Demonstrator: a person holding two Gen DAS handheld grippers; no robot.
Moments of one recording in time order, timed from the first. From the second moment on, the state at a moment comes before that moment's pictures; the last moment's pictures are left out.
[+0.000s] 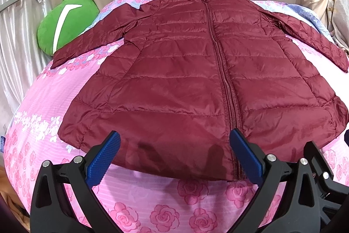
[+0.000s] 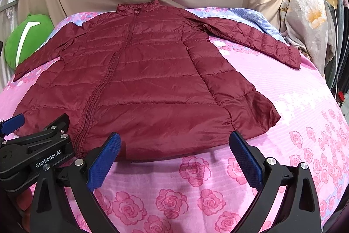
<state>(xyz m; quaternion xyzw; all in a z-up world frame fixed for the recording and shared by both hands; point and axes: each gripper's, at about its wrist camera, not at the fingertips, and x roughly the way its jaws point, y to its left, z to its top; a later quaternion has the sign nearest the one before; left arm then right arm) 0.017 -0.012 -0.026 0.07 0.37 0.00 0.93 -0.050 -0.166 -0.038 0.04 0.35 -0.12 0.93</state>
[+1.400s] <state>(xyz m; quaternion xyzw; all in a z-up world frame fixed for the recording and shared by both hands) 0.214 0.060 0.008 0.00 0.34 0.02 0.94 0.181 -0.595 0.026 0.28 0.23 -0.27 0.89</state>
